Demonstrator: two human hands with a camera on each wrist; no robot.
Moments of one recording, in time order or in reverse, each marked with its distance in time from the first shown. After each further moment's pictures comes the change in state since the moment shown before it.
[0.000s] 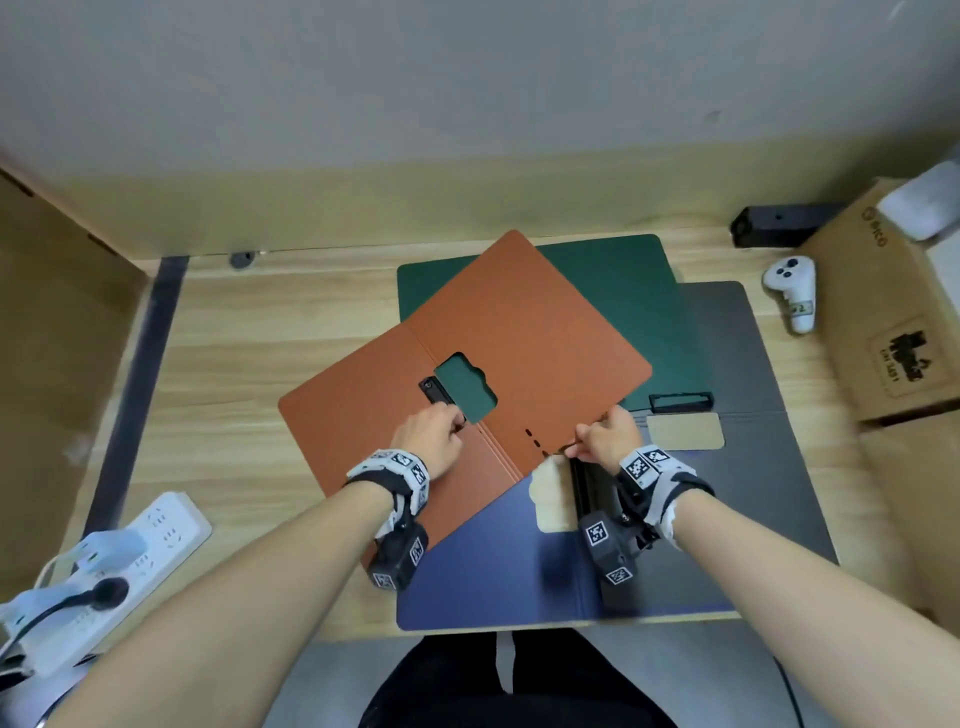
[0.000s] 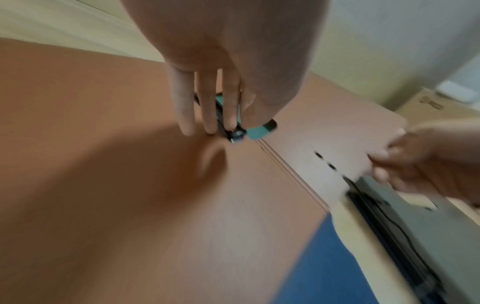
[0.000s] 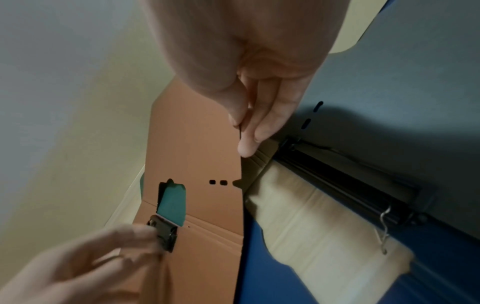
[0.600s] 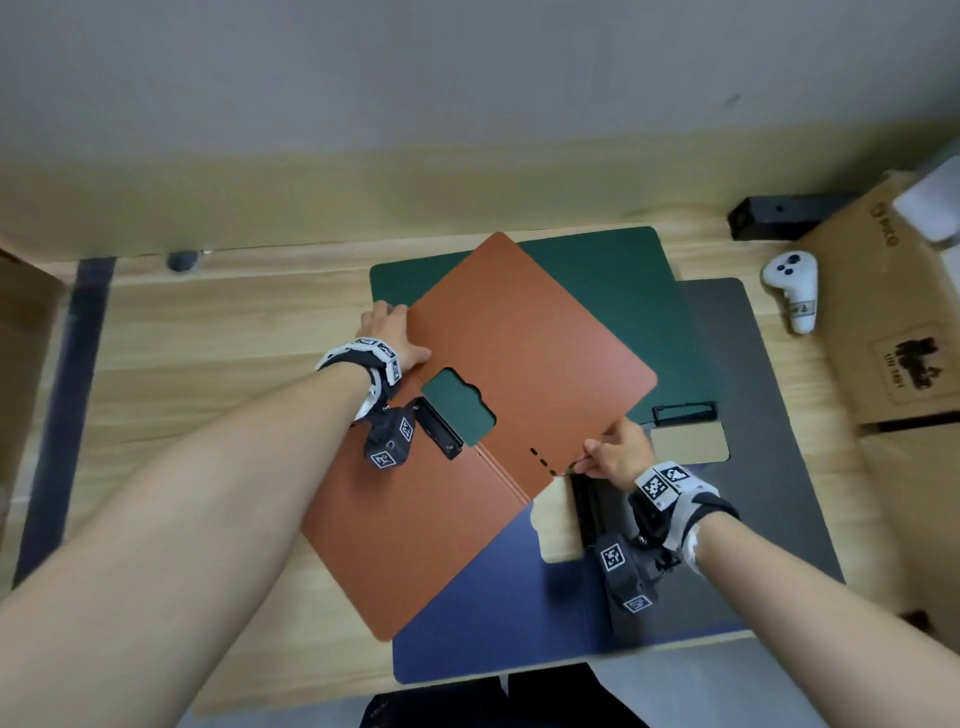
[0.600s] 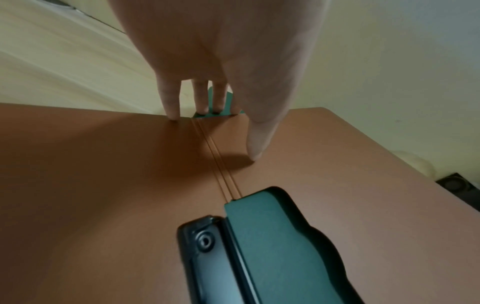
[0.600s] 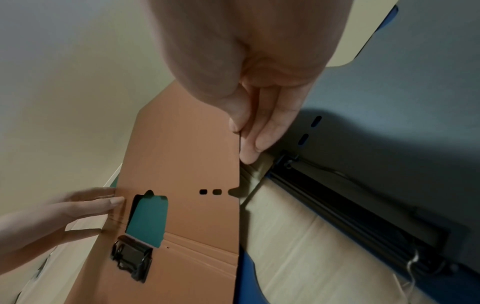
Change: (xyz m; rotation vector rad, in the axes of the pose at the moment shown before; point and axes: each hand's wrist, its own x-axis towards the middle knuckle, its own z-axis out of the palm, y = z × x) left_hand 0.161 -0.042 -0.067 -0.046 0.022 -0.202; right_hand 0.019 -0.003 -0.004 -0.029 0.041 0.034
